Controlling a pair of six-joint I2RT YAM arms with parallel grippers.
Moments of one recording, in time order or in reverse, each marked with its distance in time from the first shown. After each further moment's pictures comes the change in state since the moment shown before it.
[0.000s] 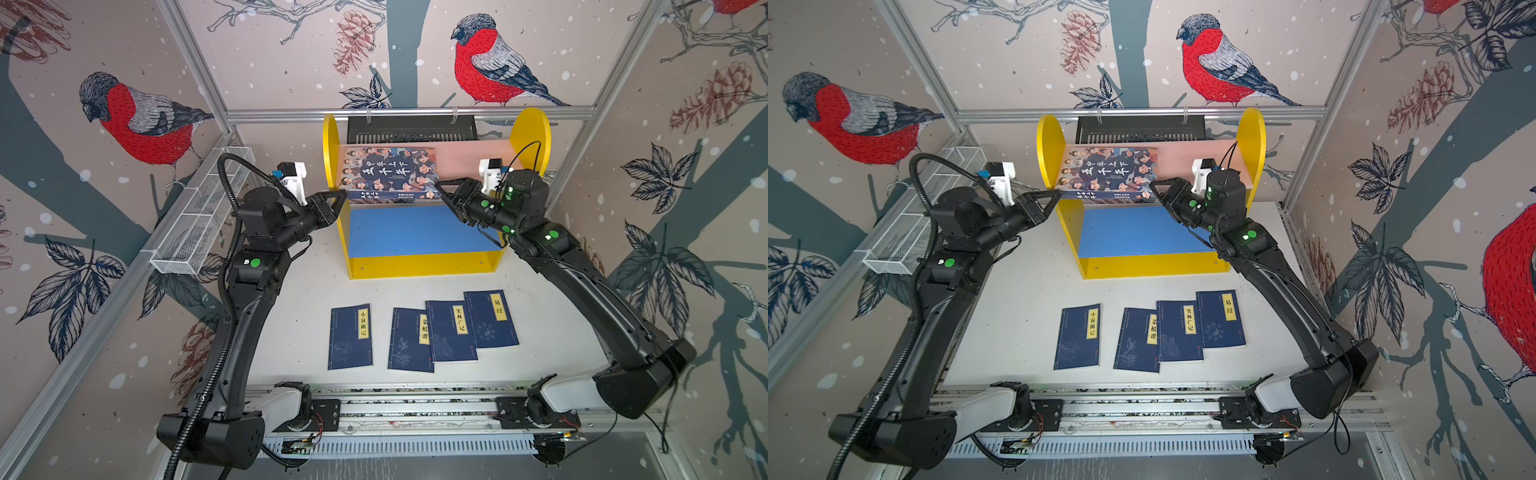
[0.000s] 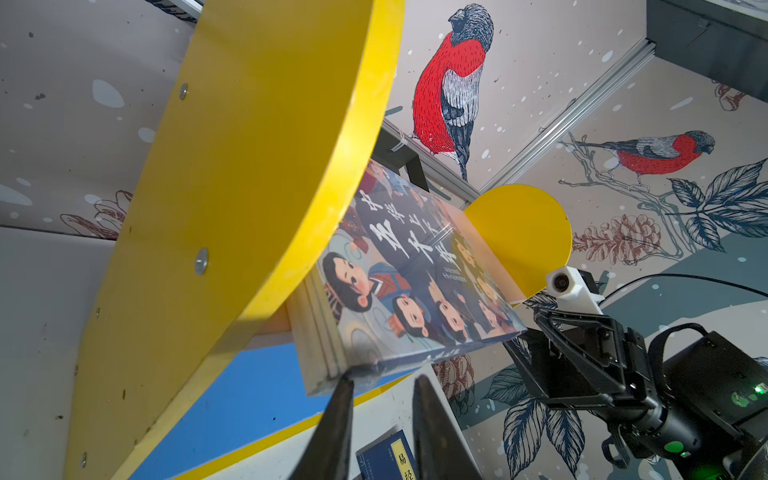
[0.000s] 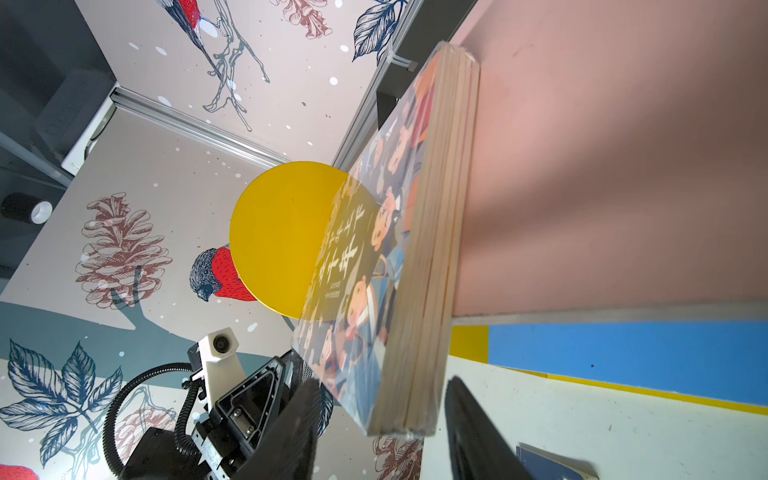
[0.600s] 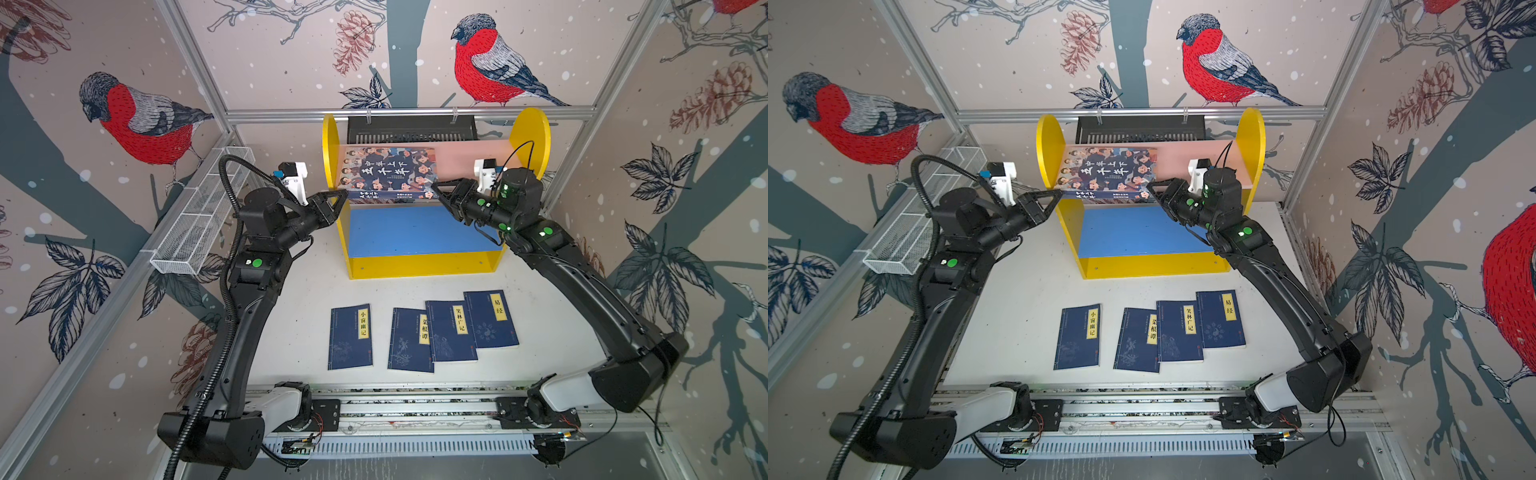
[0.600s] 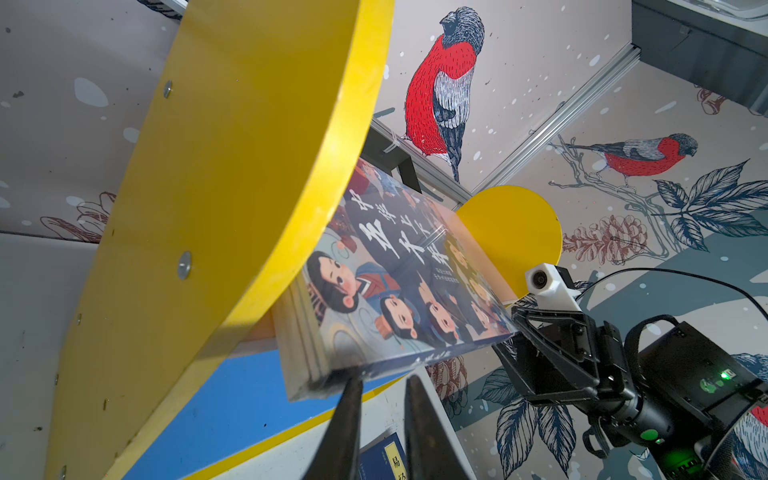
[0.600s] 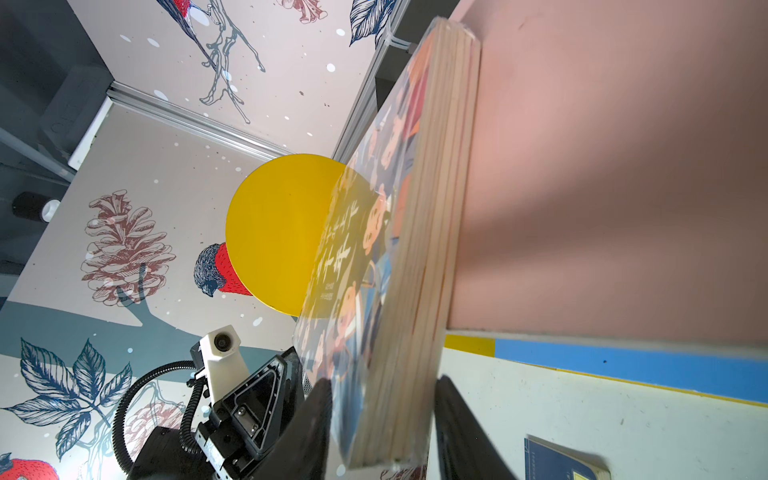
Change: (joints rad) left arm 0.000 0.000 -0.019 0.037 0.014 -0.021; right arm -0.002 0.031 0.014 0.015 -0.036 0.025
